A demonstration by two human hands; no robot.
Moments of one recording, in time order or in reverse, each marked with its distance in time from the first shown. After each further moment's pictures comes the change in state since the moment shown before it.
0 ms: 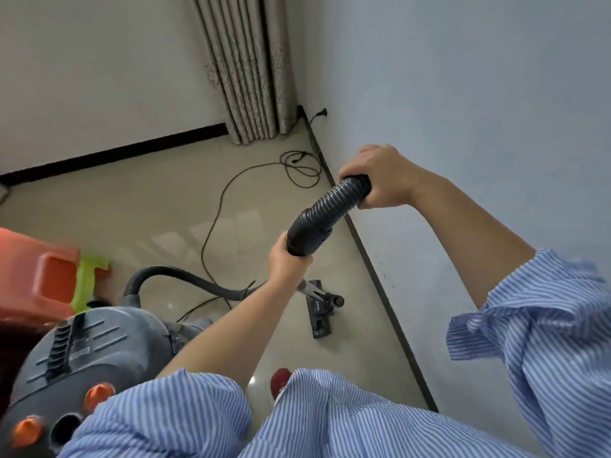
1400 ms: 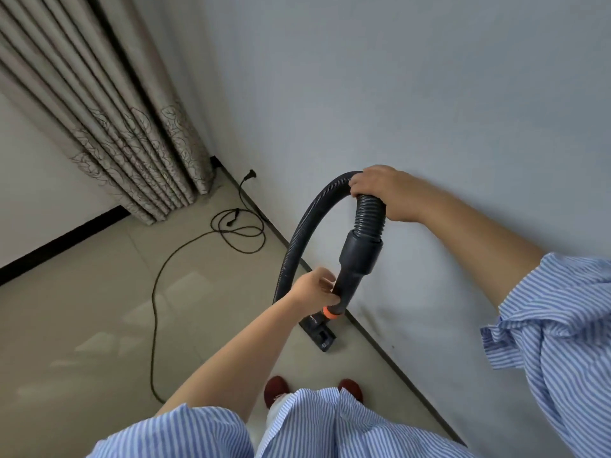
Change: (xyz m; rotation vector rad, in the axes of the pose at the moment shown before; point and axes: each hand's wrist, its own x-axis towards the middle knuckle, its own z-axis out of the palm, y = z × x) left_hand 0.291 0.171 0.081 0.678 -0.860 0.143; right_hand 0.189 0.236 -0.039 -0.012 -0.115 0.470
